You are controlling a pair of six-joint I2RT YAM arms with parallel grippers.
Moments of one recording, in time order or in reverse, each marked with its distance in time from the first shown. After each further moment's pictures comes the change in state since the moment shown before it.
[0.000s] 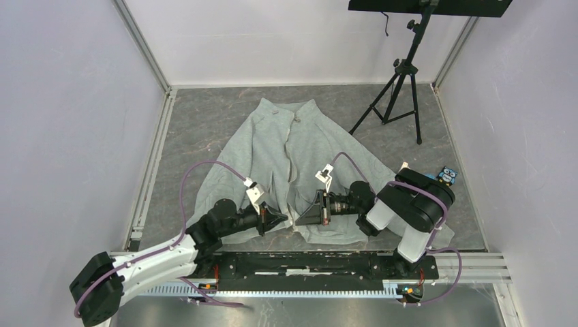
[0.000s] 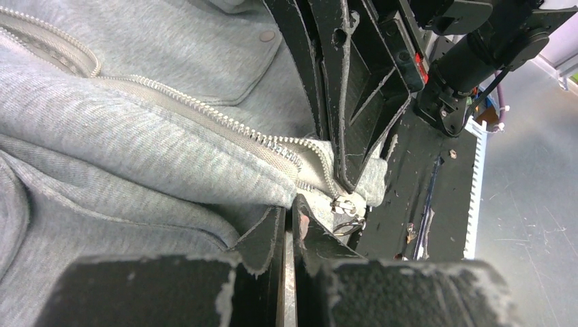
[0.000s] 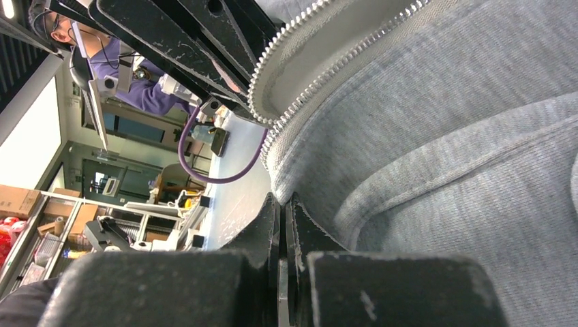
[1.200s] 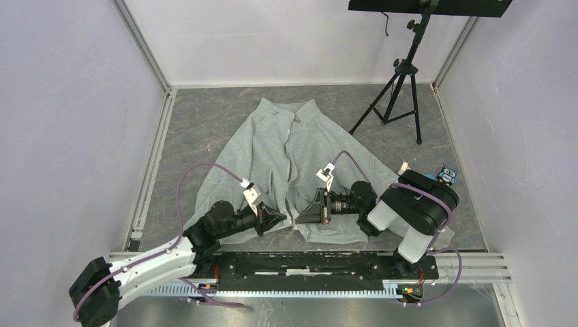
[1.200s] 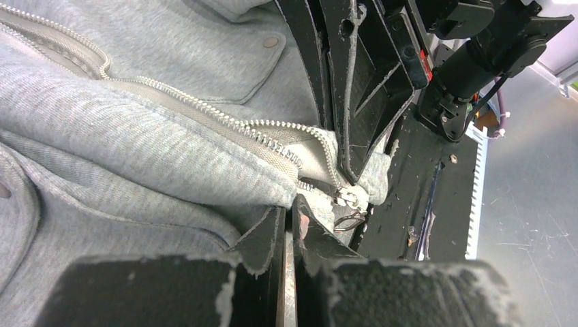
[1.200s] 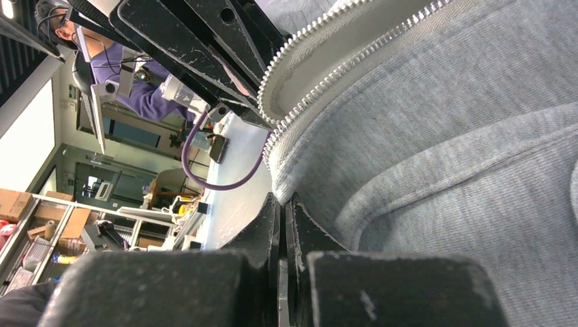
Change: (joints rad) left arm 0.000 -0.060 -0.016 -0.017 -0.018 -0.001; right arm 0.003 -0.034 -0.004 0.002 0.023 -0.003
